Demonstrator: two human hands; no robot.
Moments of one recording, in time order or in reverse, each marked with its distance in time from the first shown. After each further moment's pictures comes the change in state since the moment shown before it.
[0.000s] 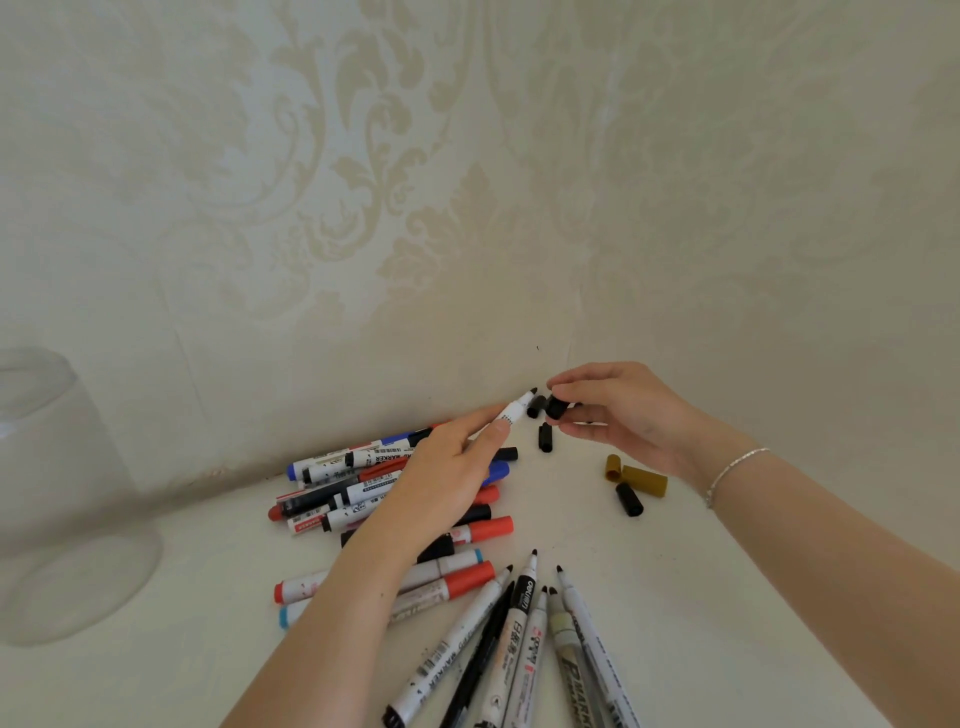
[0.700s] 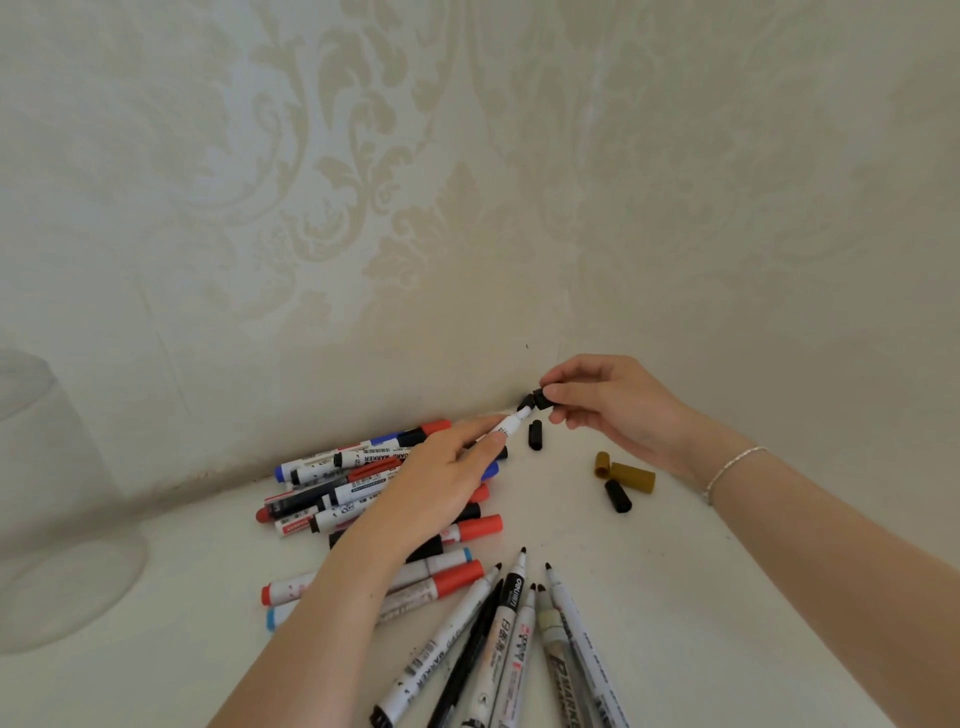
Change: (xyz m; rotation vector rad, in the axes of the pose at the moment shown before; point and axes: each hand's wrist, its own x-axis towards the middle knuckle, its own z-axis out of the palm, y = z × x) left_hand 0.003 -0.005 0.003 0.052 -0.072 -0.001; right_hand 0.001 0.003 -0.006 -0.130 -0.034 -0.160
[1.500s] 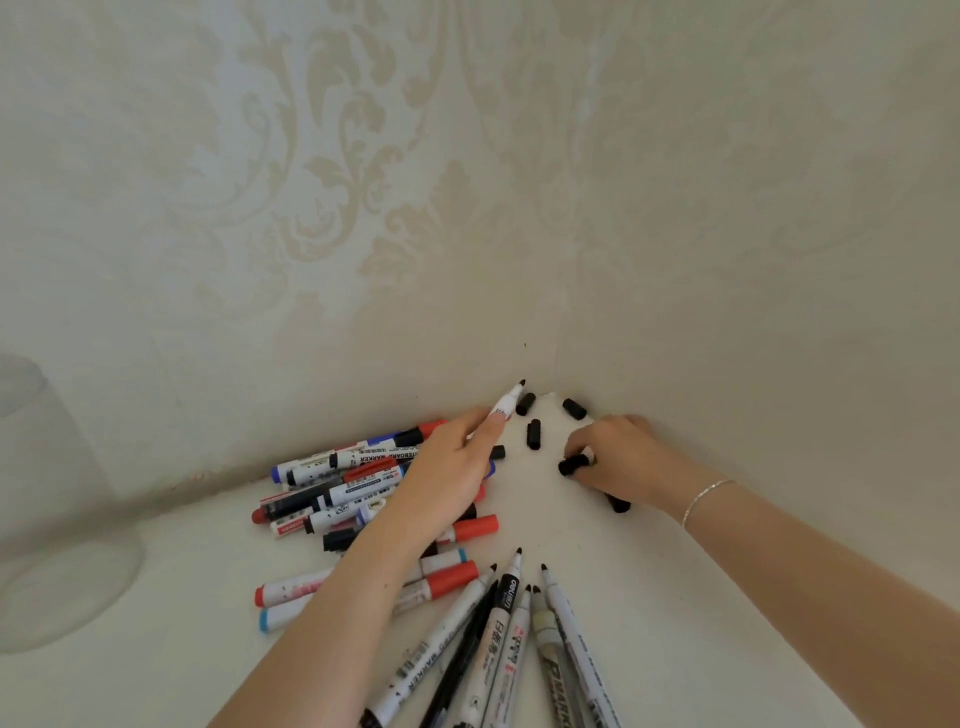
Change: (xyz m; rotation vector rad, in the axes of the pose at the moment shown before) left_hand 0.013 0.003 0.015 -0.138 0.094 -0.080; right_hand 0.009 0.058 -0.016 -1.373 -0.068 -0.015
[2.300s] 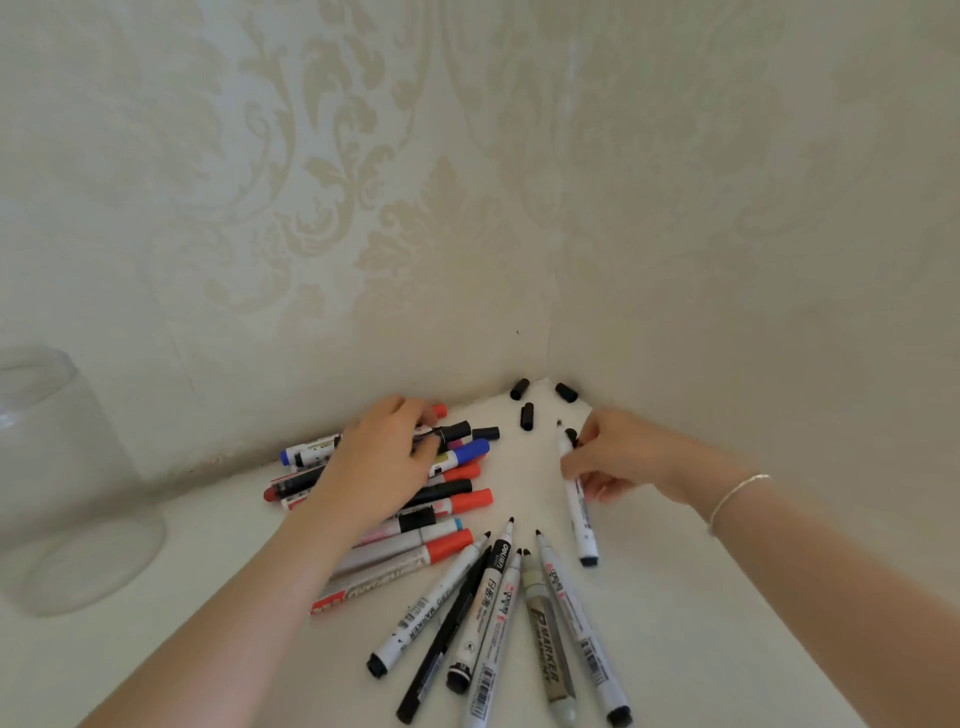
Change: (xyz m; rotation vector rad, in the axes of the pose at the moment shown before) left_hand -0.018 -0.018 -0.045 0.733 0.117 0.209; right_hand -0.059 -0.029 -0.038 0.884 -0.222 0.278
